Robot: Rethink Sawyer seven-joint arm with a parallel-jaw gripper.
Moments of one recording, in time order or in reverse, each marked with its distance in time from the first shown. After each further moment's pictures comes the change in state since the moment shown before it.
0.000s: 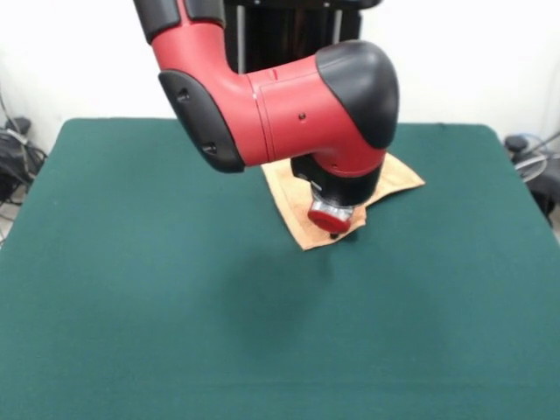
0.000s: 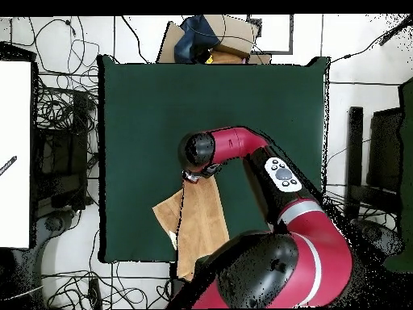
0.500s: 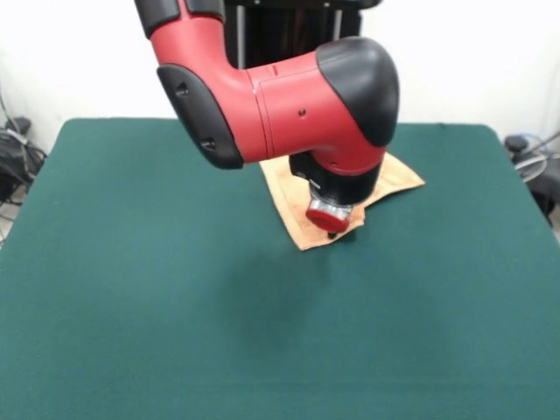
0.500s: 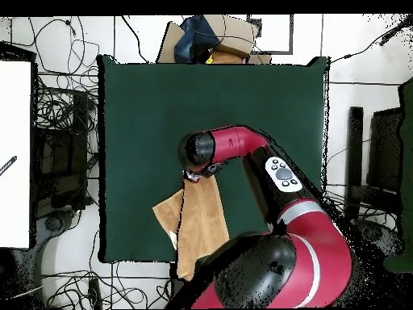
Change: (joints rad) arm 0.007 -0.011 -0.008 -0.003 -0.001 0.000 0.000
